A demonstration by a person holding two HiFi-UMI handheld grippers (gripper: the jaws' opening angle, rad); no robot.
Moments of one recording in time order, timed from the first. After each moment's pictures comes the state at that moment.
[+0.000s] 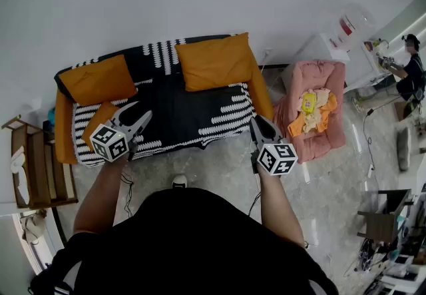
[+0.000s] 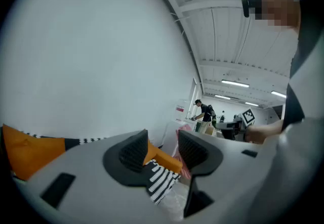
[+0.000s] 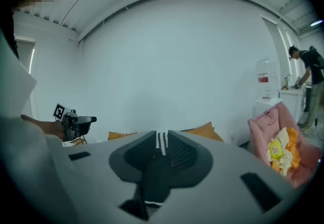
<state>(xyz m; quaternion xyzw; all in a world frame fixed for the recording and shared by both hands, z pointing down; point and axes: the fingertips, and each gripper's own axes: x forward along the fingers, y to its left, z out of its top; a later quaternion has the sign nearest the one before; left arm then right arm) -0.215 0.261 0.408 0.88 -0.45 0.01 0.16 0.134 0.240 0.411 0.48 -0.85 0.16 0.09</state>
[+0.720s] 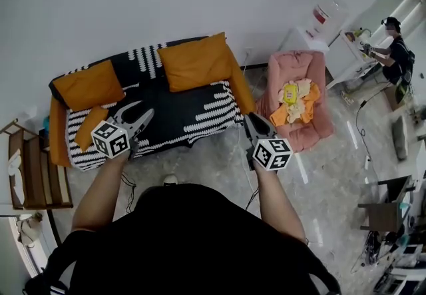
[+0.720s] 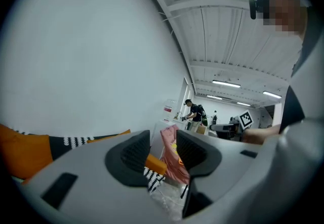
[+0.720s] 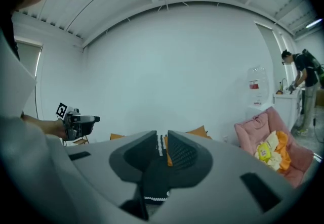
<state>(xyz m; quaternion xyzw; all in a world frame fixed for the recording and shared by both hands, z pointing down) -0.089 0.329 0.373 0.89 -0.42 0.00 0.16 0.234 0.311 0.380 0.48 -0.86 0.15 0.08</state>
